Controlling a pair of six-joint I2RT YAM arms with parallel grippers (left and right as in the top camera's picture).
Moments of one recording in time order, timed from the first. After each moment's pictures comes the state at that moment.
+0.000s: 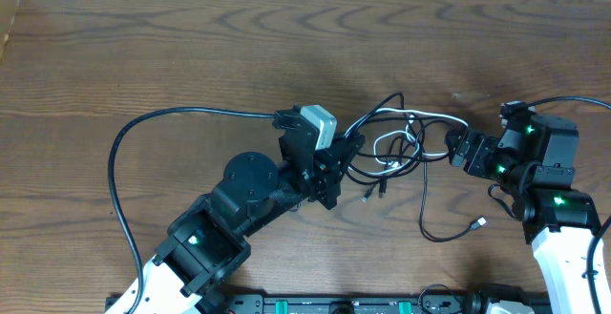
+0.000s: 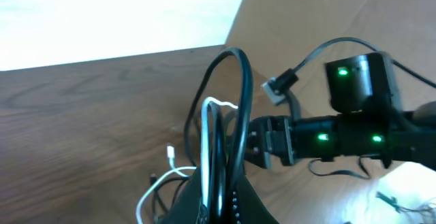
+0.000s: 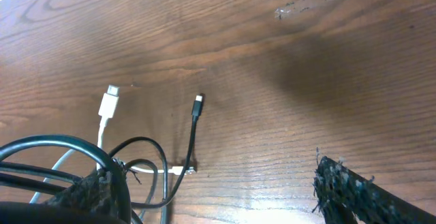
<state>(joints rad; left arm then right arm) -0.77 0.92 0.85 -0.11 0.15 -0.37 -0.09 1.02 0.71 -0.52 -0.28 0.30</state>
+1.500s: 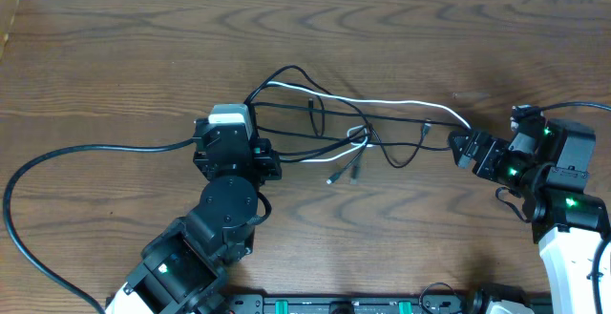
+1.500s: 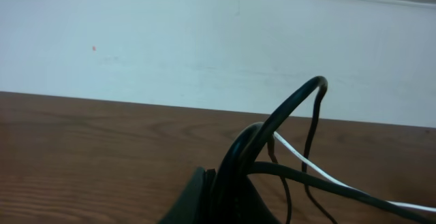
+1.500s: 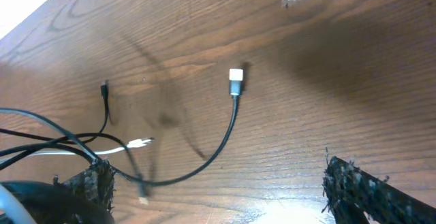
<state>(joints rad) -0.80 0.78 0.85 -0.29 -0.74 -0.29 -0.19 1.01 0.71 -0.56 -0.42 0.30</state>
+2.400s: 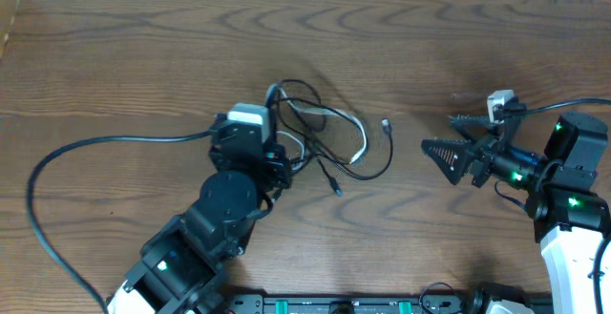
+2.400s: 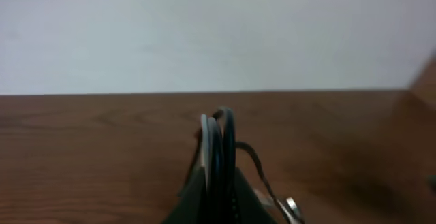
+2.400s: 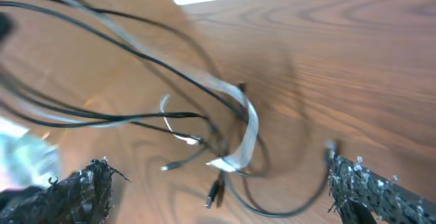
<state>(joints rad) -0.77 0.79 0.85 -0.32 -0.47 -0.28 -0.21 1.02 0.71 -0.37 -1.08 -0.03</state>
